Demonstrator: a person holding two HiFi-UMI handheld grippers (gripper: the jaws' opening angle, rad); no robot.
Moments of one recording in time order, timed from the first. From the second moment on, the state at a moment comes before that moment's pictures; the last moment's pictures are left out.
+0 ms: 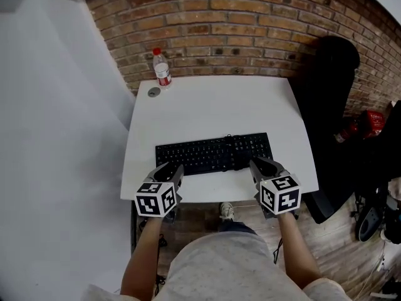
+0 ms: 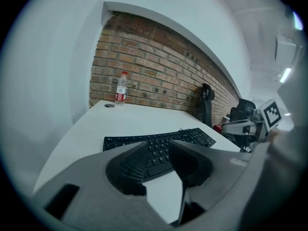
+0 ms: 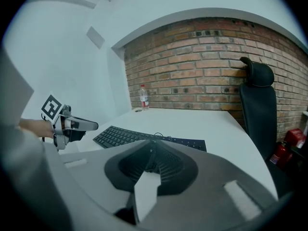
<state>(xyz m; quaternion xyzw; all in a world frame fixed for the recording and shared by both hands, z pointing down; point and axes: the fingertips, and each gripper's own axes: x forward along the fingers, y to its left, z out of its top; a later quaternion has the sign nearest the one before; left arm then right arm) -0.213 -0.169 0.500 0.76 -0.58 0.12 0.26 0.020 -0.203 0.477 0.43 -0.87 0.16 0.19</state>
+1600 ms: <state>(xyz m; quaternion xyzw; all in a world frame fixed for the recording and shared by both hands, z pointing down) -0.269 -0.235 0.562 0.69 -0.60 0.20 0.34 0.076 -0.335 0.574 0.38 -0.83 0.30 0.26</state>
